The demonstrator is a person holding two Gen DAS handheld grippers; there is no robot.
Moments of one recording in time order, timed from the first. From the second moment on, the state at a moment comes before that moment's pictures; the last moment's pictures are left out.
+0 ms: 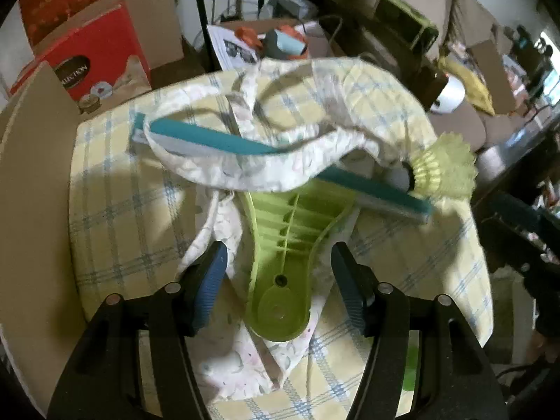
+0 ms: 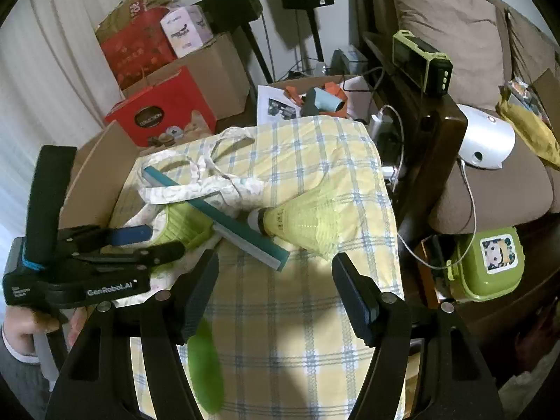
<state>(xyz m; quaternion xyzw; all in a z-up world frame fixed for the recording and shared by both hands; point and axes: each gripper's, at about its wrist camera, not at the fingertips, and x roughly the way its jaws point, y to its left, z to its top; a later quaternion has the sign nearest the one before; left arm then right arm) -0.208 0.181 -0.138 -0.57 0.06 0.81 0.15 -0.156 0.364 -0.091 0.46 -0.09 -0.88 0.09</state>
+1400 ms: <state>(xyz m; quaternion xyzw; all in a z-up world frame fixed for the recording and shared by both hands) -0.162 0.160 -0.063 -0.52 -0.04 0.83 0.19 -0.130 0.302 -0.106 0.48 -0.08 -0.85 0.19</state>
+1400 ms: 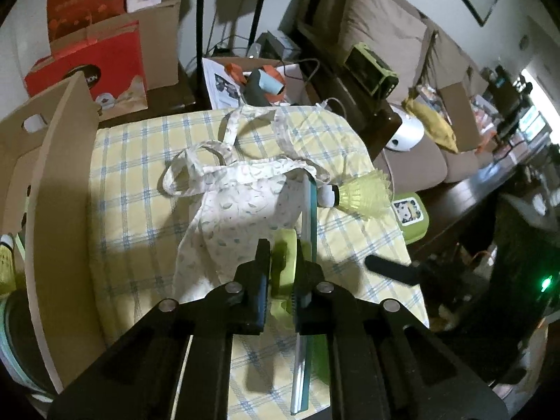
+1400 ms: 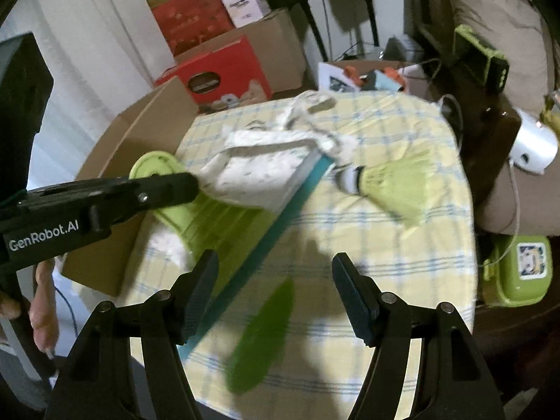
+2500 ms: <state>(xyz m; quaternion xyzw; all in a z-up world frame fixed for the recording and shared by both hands) -0.125 0.154 -0.018 -0.51 -0.12 0.82 0.25 -0.096 0.308 -0.086 0.46 -0.10 -0.86 0.19</state>
